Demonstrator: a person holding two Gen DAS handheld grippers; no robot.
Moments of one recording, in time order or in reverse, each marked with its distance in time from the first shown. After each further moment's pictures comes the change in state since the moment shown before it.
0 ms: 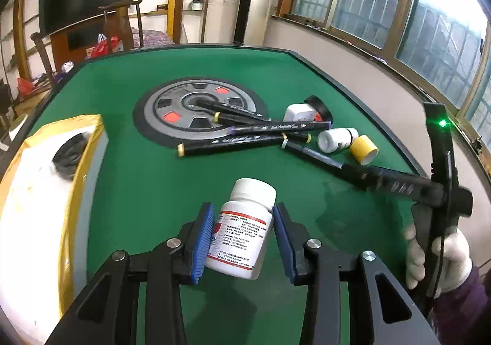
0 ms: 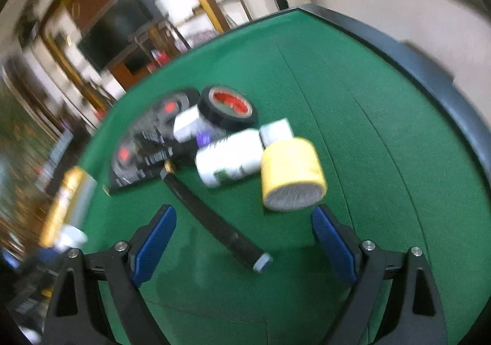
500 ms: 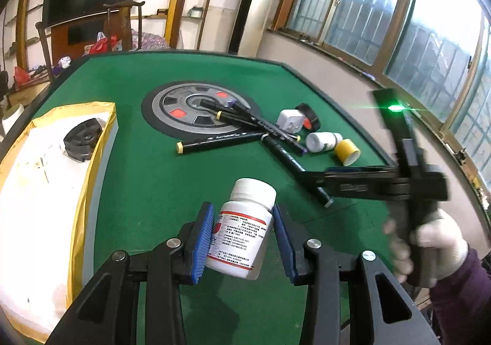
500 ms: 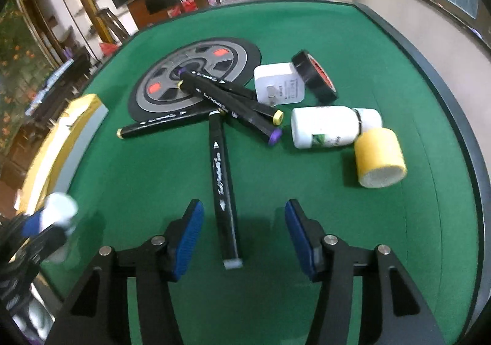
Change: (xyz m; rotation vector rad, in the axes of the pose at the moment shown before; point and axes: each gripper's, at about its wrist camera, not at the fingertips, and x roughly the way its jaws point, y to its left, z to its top) left arm -0.030 0.019 -0.022 -0.052 -0.058 -0.091; right arm 0.011 0.068 0.004 -0.170 0.147 -0.031
